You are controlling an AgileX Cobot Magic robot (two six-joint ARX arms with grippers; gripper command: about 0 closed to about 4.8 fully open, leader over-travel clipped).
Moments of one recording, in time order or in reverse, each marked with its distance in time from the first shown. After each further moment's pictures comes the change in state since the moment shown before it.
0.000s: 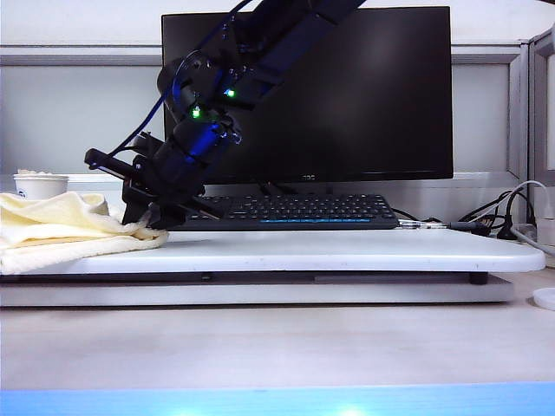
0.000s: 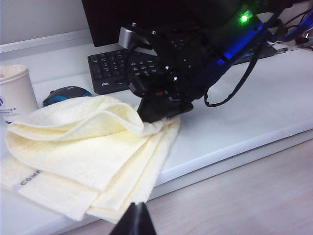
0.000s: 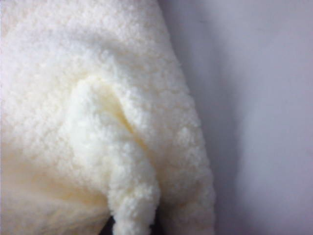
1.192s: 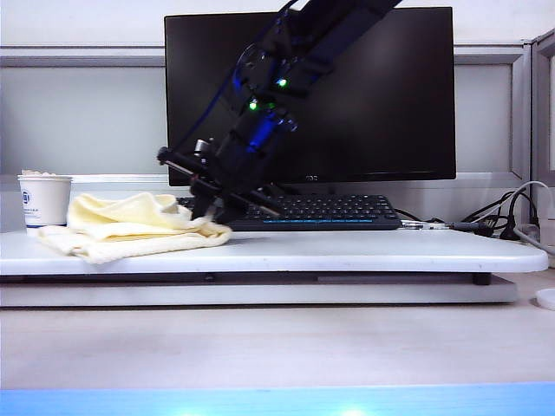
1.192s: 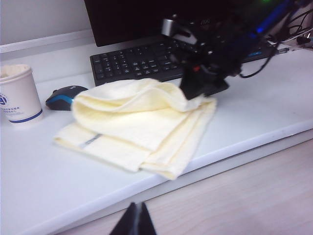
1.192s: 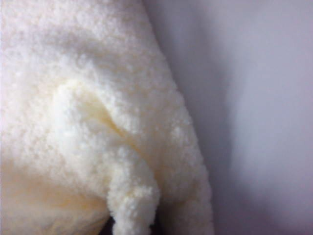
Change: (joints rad) left arm 0.000 0.000 0.000 0.000 0.000 0.000; right arm -0.137 -0.077 -0.057 -0.154 0.019 0.040
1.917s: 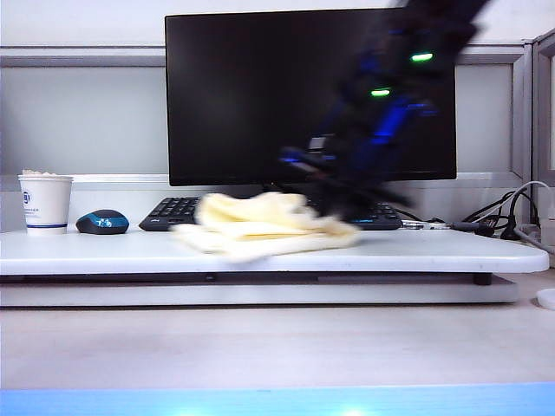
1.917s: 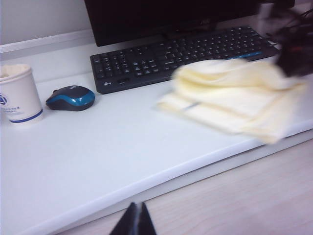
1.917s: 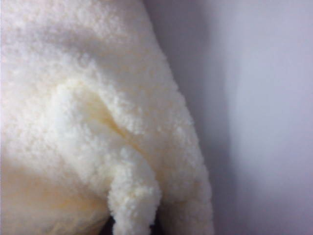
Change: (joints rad) left arm 0.000 0.000 0.000 0.000 0.000 0.000; right arm -0.243 -0.451 -0.732 0.256 0.027 -0.030
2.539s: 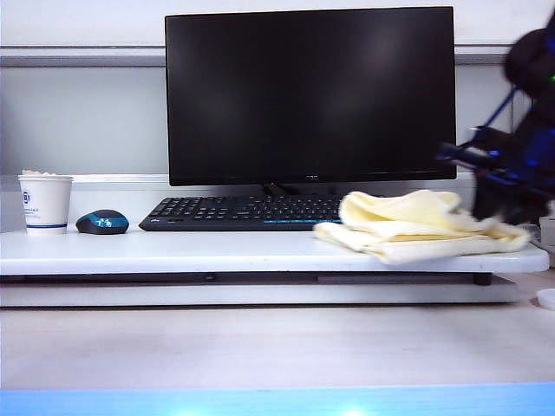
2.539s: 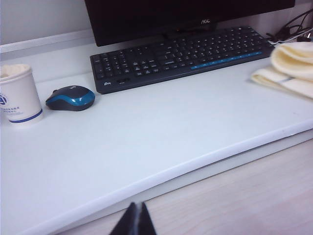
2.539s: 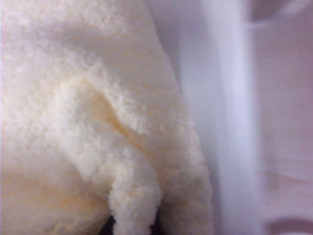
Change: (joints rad) left arm 0.000 0.000 0.000 0.000 0.000 0.000; right arm -0.340 -0.327 -0.419 0.100 -0.045 -0.103
